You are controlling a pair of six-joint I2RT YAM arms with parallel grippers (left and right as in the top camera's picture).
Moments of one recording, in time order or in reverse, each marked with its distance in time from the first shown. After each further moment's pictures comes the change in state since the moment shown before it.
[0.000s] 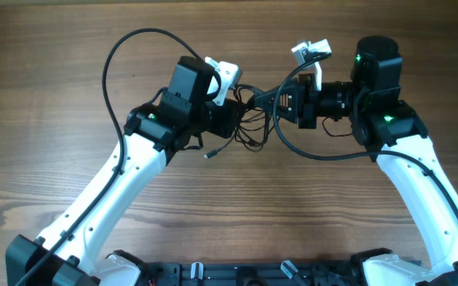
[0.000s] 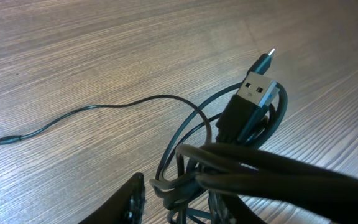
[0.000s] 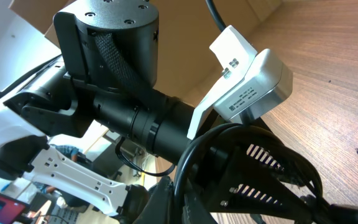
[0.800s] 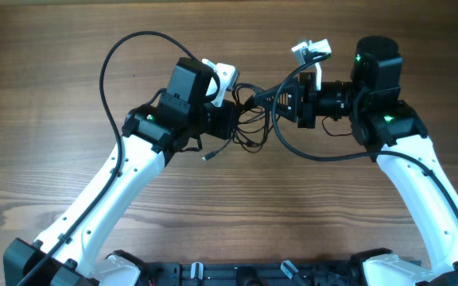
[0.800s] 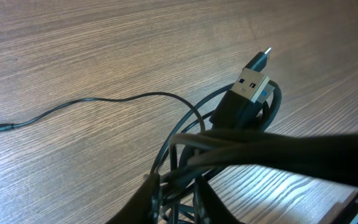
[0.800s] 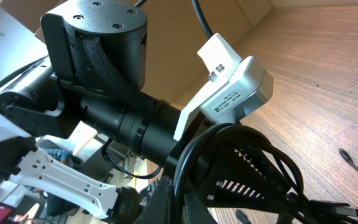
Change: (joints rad) left arm 0.005 -0.013 0.000 -0.029 0.000 -0.040; right arm 0.000 0.000 0.000 -0.003 0.031 -0.026
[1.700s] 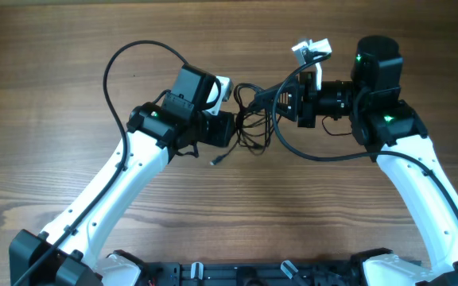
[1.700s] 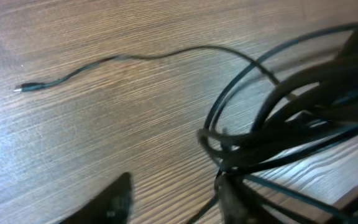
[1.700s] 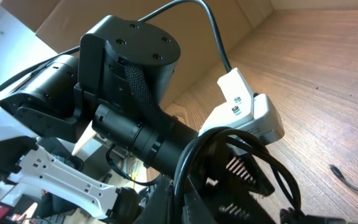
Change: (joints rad) left arm 0.000 0.032 0.000 -0.138 -0.047 -0.025; right arm 0.000 0.000 0.000 0.013 0.000 0.000
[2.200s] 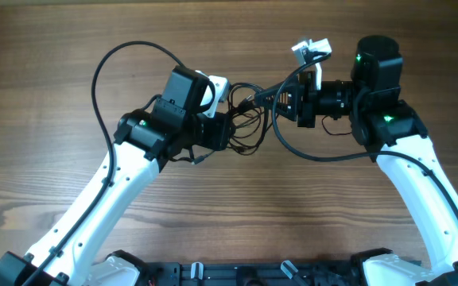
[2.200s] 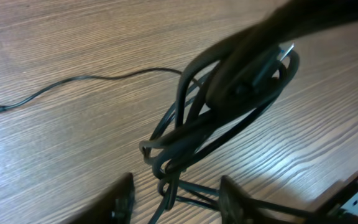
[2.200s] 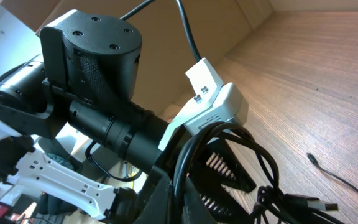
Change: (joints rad) left arm 0.000 -0.078 0.000 -0.021 0.019 0.005; right arm 0.000 0.000 0.000 0.005 0.000 0.000
